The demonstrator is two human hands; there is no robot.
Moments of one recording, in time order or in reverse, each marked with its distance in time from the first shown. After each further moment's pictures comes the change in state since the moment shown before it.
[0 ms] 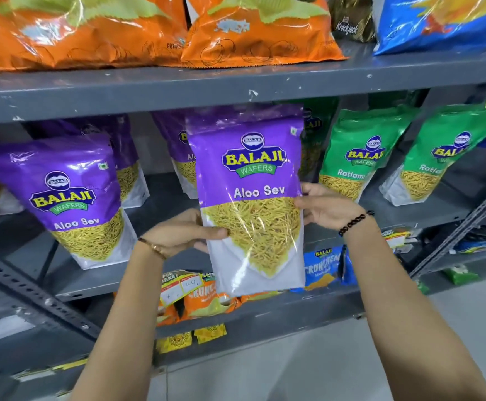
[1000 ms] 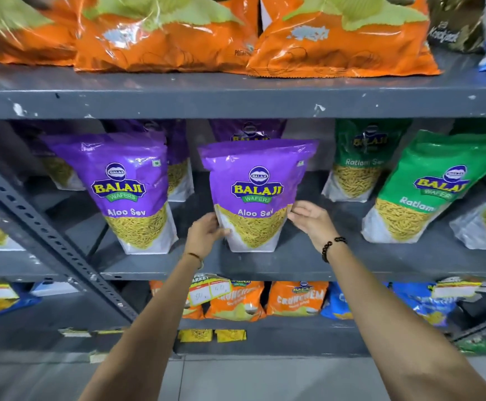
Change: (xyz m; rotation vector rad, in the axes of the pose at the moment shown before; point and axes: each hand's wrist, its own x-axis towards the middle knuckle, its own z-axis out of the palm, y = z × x) left_hand 0.038 -0.102 -0.055 0.140 0.844 0.060; right_hand 0.111 0.067 0.019 -0.142 0.380 -0.058
